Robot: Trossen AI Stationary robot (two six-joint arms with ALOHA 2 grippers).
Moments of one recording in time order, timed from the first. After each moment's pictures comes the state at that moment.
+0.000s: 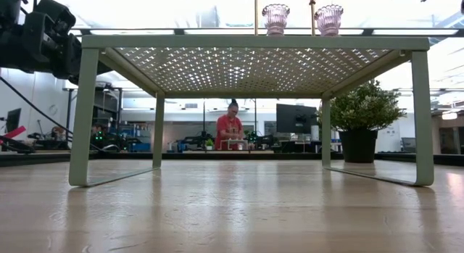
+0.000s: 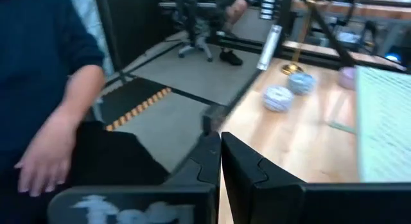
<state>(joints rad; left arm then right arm) -0.32 0.35 0.01 0.27 -0.60 0.00 1.03 0.96 0.56 0.10 0.44 0.21</state>
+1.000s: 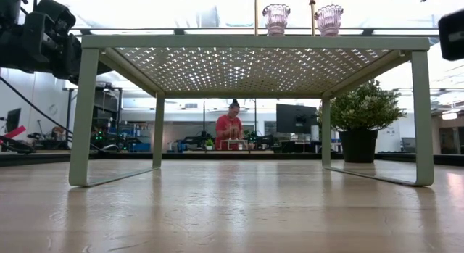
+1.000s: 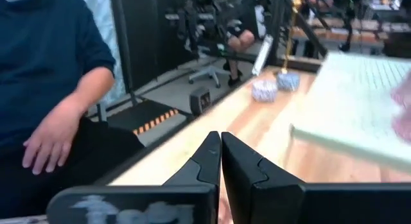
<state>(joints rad) -0.32 0.35 0.01 0.27 -0.60 0.00 0.94 0.25 0.06 0.06 0.31 0.11</state>
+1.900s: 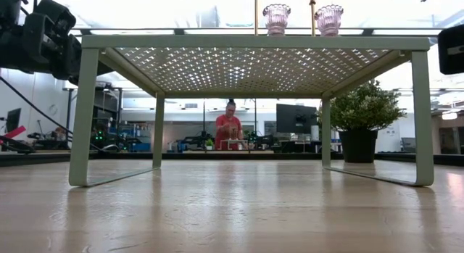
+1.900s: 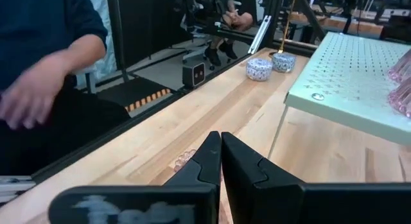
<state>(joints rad) -0.32 0.35 0.01 0.26 -0.60 0.00 0.94 0.20 0.04 -0.05 0.32 0.05</state>
